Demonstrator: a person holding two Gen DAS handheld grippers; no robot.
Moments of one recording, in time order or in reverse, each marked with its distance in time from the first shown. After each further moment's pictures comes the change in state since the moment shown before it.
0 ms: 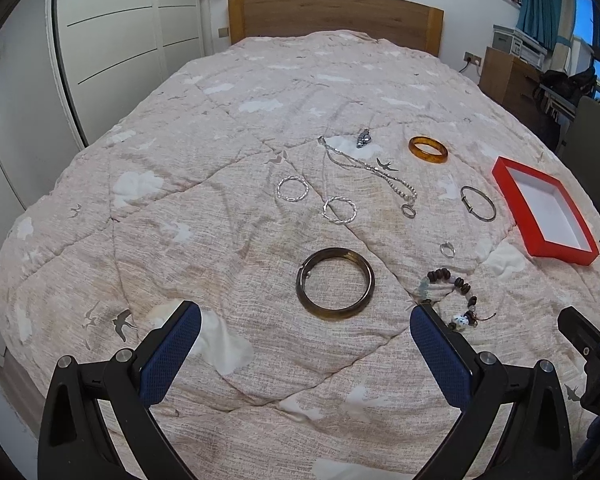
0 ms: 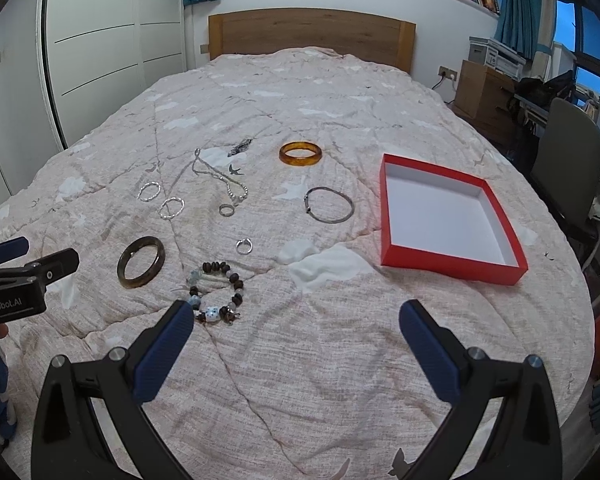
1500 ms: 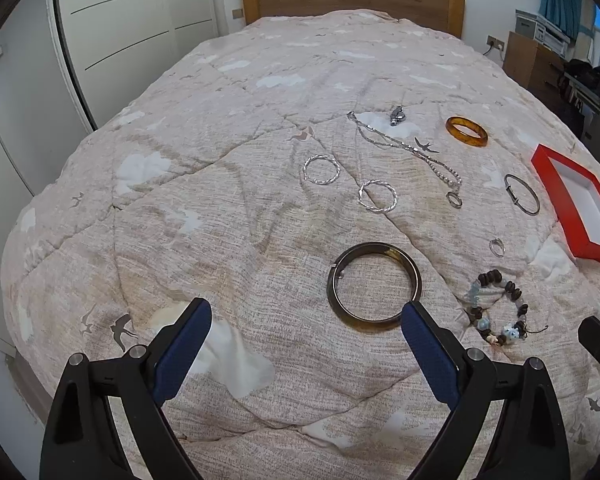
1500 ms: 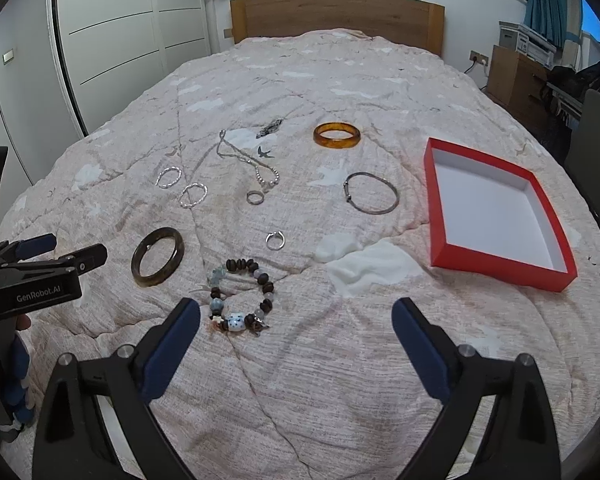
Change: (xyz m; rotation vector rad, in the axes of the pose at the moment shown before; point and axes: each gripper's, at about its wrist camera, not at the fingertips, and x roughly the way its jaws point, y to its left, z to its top) left arm 0.047 0.014 0.008 -0.016 0.075 0.071; right arm 0.041 0.011 0.007 -0.018 0.057 0.119
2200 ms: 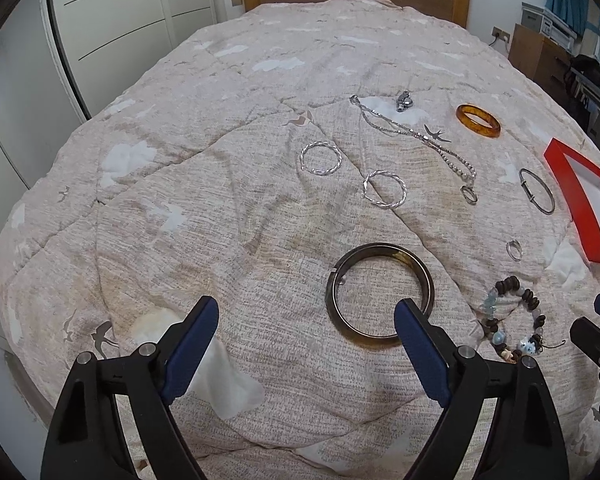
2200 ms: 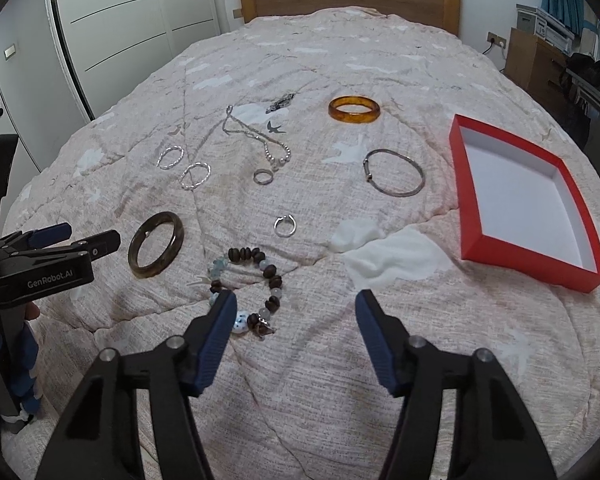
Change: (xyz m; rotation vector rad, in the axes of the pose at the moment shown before) left arm 0.030 -0.003 0.008 -0.006 0.049 -0.001; right arm 0.033 -0.001 0.003 -0.001 0.076 0.059
